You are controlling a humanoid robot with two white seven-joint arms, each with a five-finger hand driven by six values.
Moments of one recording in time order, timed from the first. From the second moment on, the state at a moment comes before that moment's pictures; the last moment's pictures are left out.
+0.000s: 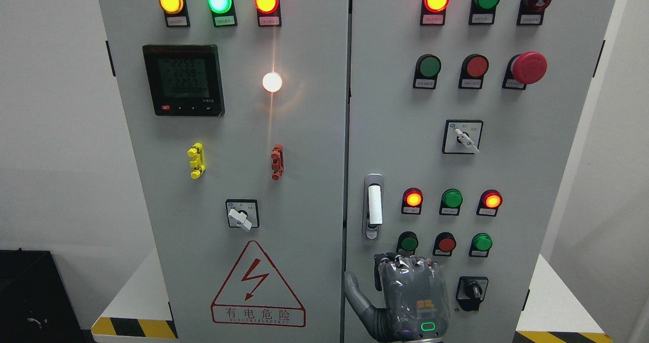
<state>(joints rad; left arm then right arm) 0.00 -0.10 -0.10 -0.07 0.07 -0.06 0.01 -0.27 0.13 0.30 -1.79 1.45 0.17 -0.22</state>
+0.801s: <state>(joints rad) 0.00 -0.10 -0.10 -0.07 0.07 -0.06 0.01 -0.35 0.13 0.27 -1.81 1.45 0.20 -0.18</state>
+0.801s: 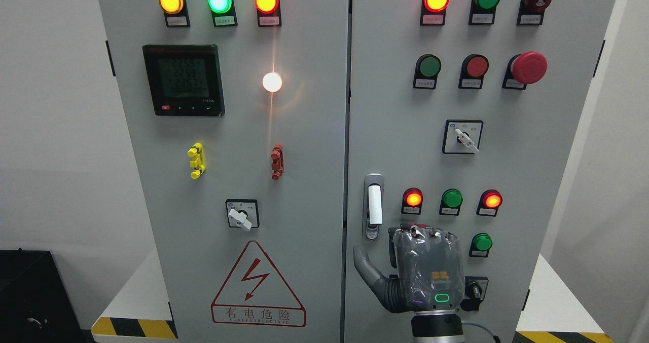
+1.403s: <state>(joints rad) 0.00 -0.10 -0.10 -0.07 0.07 -0.06 0.01 -0.40 0.13 0.26 -1.80 1.45 0.20 -0.17</state>
